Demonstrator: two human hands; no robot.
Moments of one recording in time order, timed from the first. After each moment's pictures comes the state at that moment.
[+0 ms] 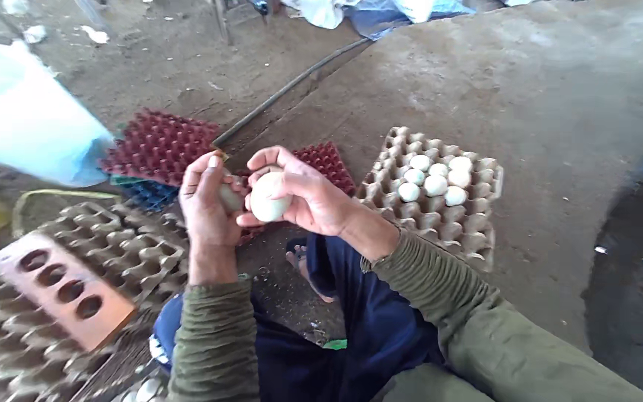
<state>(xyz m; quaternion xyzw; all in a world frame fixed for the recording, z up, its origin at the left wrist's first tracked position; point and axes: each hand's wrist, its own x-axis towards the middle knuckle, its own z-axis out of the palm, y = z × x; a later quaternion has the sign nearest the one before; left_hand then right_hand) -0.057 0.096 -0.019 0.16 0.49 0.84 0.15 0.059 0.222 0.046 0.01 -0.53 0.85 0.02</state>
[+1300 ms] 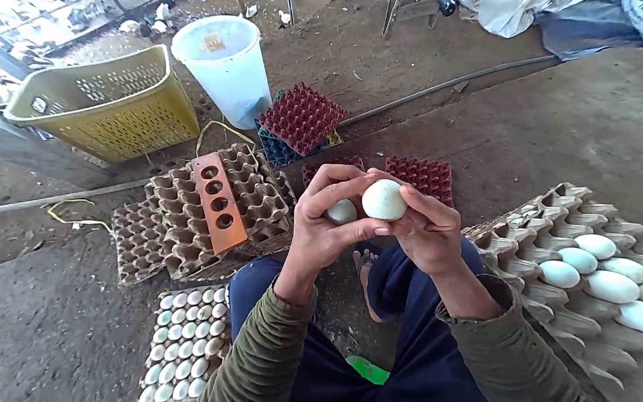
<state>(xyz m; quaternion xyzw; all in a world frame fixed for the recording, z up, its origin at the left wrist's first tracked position) -0.032 0.043 0.003 0.40 0.55 0.73 -0.07 0.024 0.210 -0.008 0.30 -0.56 0.75 0.20</state>
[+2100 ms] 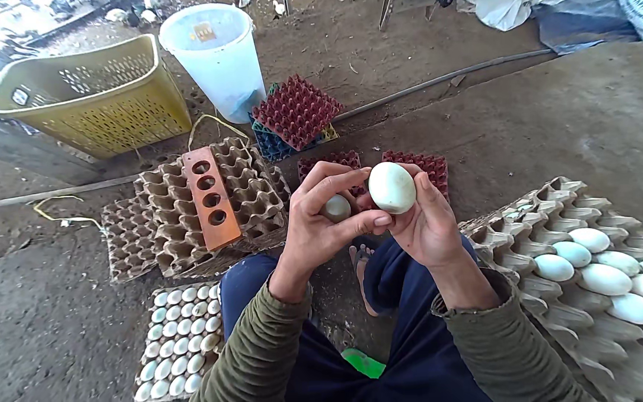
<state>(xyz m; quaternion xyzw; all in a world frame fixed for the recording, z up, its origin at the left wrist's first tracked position) -0.031 0.041 -0.002 0.38 0.63 0.67 -0.11 0.029 0.215 -0.002 0.16 -0.43 0.89 0.04</state>
